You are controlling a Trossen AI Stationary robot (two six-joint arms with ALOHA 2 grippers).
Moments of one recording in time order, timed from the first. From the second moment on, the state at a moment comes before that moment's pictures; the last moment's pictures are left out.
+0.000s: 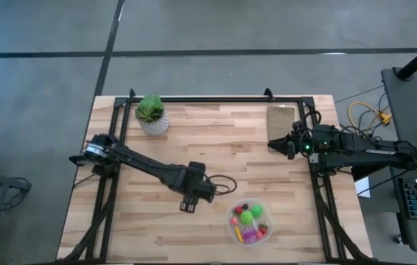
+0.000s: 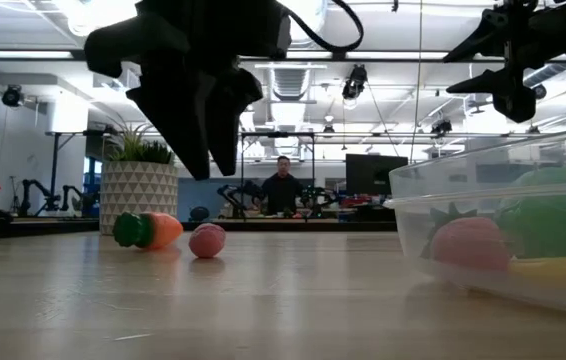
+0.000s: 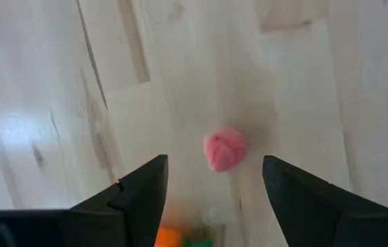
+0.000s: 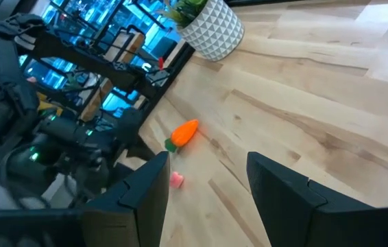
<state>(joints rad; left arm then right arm) -0.30 1.88 1.48 -0.92 -0.19 -0.05 -0.10 0.46 0.45 -0.31 0.07 0.88</state>
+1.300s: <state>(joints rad) -0.23 1.88 1.30 -0.71 -0.05 -0.10 -0.10 0.46 0.45 -0.32 0.07 0.87</state>
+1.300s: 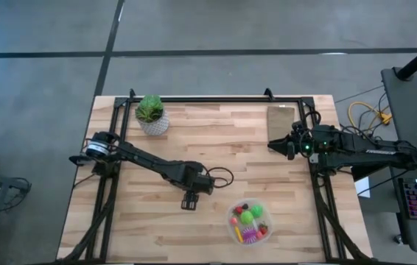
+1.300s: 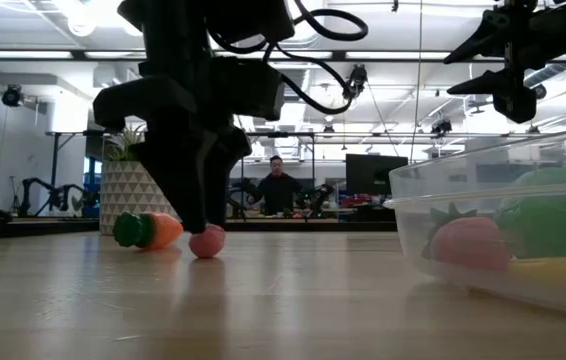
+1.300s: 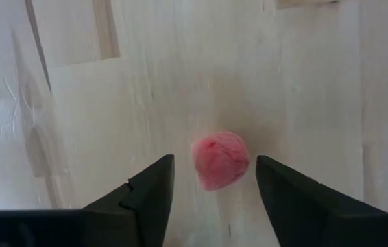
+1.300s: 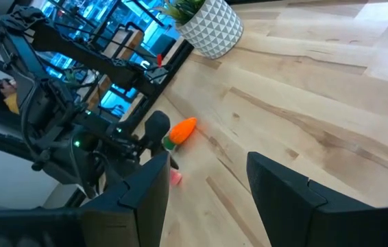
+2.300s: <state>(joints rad) -0.23 1.88 1.24 -0.60 -0.03 -0.18 -0.10 0.46 0.45 -0.33 0.08 0.88</state>
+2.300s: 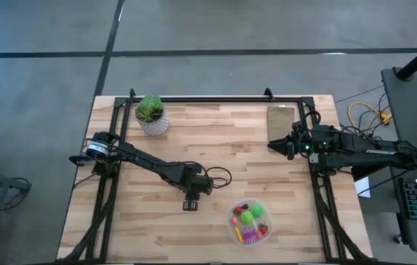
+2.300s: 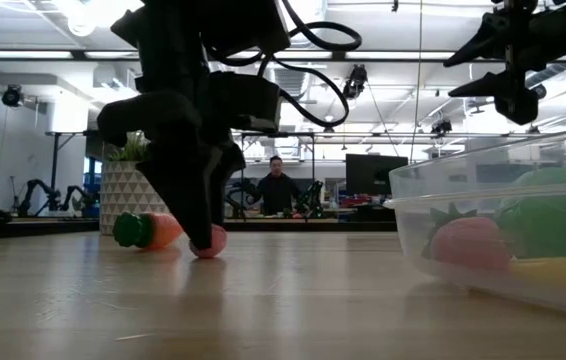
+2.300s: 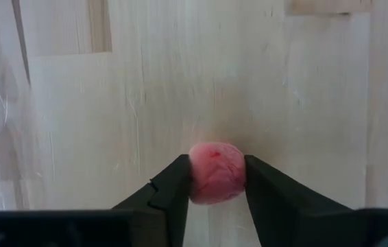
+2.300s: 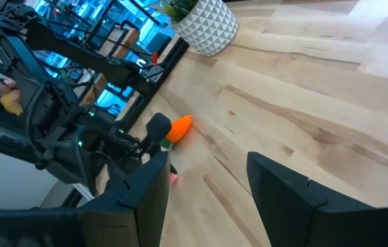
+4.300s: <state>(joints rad) -0.32 2.16 1.74 -0.37 0.12 -0.44 -0.10 0.46 0.45 -0.36 0.08 0.92</state>
